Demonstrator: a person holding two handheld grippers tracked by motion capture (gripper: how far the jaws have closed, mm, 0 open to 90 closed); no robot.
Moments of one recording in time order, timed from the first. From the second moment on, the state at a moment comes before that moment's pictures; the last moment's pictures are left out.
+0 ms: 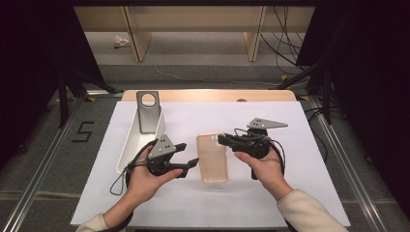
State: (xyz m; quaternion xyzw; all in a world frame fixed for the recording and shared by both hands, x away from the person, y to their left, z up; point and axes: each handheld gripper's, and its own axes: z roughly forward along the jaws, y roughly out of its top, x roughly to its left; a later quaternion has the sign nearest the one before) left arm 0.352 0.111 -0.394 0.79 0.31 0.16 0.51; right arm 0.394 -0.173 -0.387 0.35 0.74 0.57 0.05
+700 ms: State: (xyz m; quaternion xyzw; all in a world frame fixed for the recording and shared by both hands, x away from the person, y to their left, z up) left arm 0.368 0.094 -0.385 0.74 0.38 0.14 0.53; right arm 0.391 -0.170 -0.387 0.35 0.74 0.57 0.06
